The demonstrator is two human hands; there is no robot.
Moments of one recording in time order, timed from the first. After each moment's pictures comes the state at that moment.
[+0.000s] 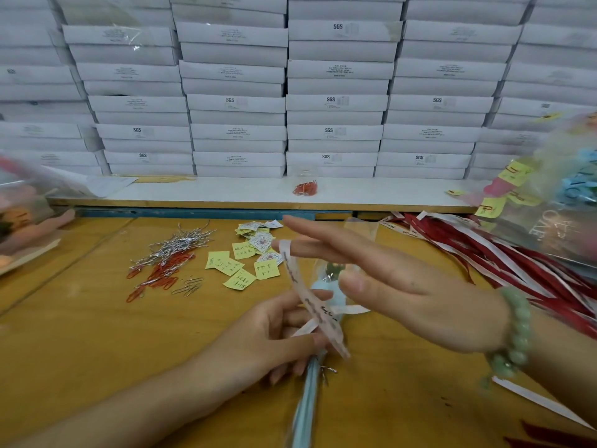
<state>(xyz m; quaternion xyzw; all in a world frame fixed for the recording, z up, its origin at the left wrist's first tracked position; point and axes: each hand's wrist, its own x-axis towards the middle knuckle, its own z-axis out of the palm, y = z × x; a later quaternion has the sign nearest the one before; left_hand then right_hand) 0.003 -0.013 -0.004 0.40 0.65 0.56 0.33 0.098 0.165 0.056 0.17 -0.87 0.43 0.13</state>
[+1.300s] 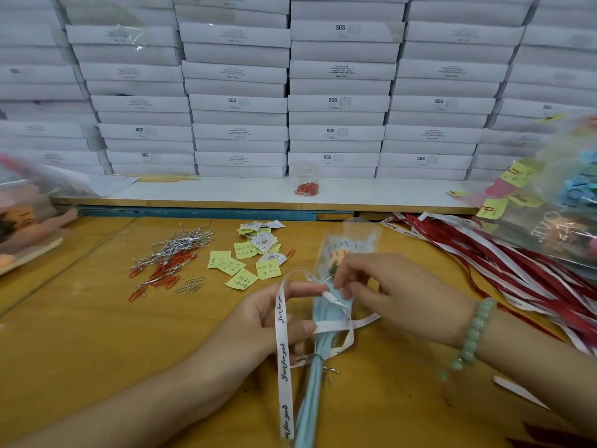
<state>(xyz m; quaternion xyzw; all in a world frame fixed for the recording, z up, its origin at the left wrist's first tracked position) -0.005 -0.017 -0.010 0.35 0.62 0.63 0.31 0.079 0.183 0.030 0.01 -0.98 0.18 0.09</state>
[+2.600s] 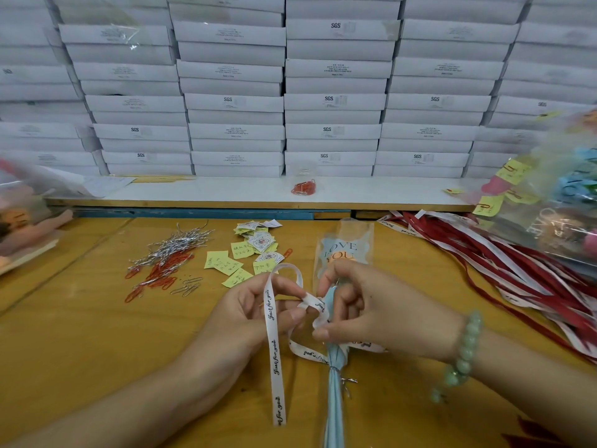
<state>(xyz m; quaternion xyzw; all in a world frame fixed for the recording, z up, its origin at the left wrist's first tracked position) -0.008 -0.018 -0.011 0.31 0.57 0.71 0.27 0.082 0.160 0.026 0.00 -0.90 0.44 0.01</state>
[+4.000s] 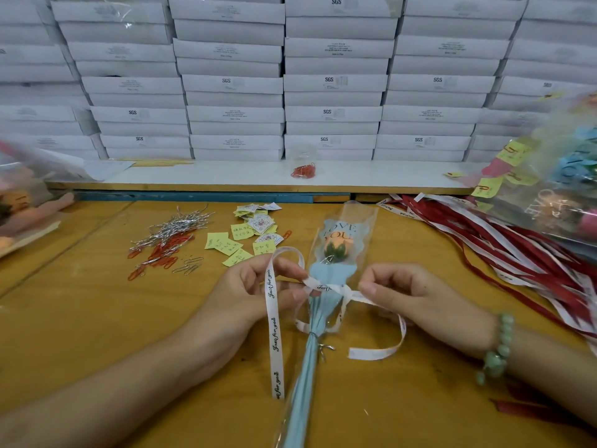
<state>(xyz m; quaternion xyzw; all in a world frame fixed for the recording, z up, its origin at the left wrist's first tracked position) -0.007 -0.017 -0.011 0.33 0.57 0.70 0.28 0.112 0.191 -0.001 0.04 -0.83 0.55 0.06</state>
